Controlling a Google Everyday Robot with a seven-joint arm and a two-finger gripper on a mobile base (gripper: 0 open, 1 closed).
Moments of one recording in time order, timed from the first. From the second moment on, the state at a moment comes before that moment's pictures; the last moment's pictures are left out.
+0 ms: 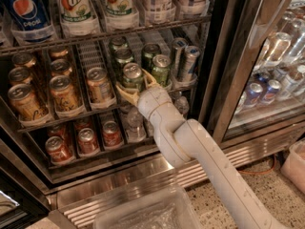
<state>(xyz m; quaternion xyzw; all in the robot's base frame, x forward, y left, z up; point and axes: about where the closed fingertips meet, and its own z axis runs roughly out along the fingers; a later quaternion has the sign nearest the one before) 0.653 0.028 0.837 -0.25 0.59 0.09 0.77</state>
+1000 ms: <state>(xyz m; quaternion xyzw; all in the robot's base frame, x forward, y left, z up) 0.617 0.007 0.881 -0.25 0.54 0.10 0.80</state>
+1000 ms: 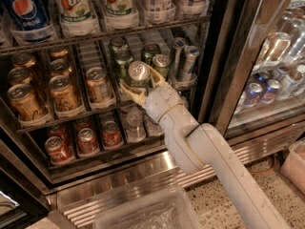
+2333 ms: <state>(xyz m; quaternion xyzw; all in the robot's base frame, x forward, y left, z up) 0.544 -0.058 0.972 -0.28 0.51 0.21 0.79</state>
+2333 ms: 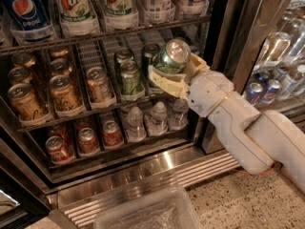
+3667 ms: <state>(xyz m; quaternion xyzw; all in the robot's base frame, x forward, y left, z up) 0.449 -0.066 0.997 -0.44 0.49 0.27 0.71</state>
